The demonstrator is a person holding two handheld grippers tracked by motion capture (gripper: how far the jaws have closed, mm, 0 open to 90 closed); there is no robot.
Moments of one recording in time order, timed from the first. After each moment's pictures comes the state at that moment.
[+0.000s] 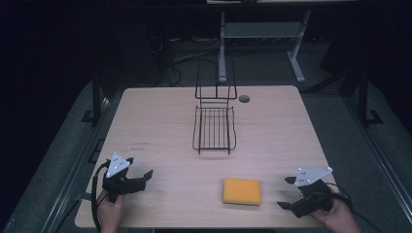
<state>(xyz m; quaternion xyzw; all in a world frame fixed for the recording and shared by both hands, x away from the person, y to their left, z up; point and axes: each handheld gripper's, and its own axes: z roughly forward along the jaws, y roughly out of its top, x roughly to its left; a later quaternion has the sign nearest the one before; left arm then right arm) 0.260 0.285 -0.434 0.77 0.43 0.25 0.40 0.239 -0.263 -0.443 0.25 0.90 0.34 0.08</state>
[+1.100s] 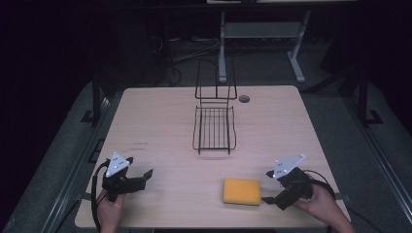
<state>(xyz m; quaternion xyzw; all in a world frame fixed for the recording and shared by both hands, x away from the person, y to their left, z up) 0.261 0.286 -0.433 0.77 0.42 0.25 0.40 0.267 -0.215 -0.426 0.18 0.93 0.32 0.04</state>
